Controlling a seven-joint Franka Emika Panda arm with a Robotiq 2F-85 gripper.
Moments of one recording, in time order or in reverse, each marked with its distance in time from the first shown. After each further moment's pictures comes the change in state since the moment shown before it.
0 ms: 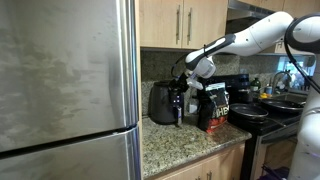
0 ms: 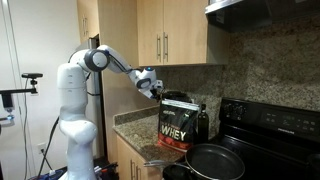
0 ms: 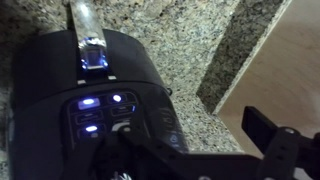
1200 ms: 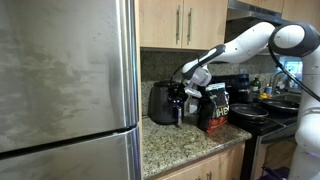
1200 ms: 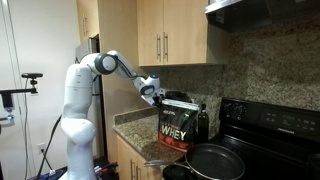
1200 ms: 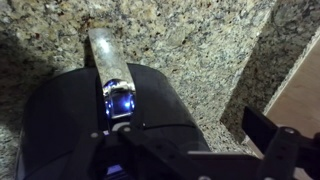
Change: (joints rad) arm -0.060 0.133 0.044 0.030 -0.030 -0.013 0.040
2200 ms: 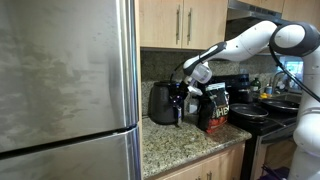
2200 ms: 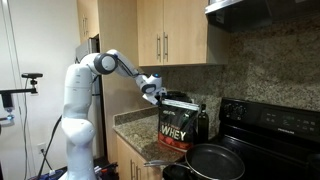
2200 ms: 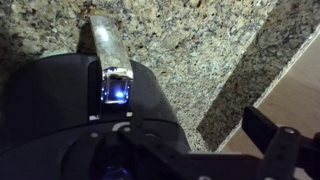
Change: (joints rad) arm -0.047 -0.008 0.021 0.031 0.061 -0.096 -0.238
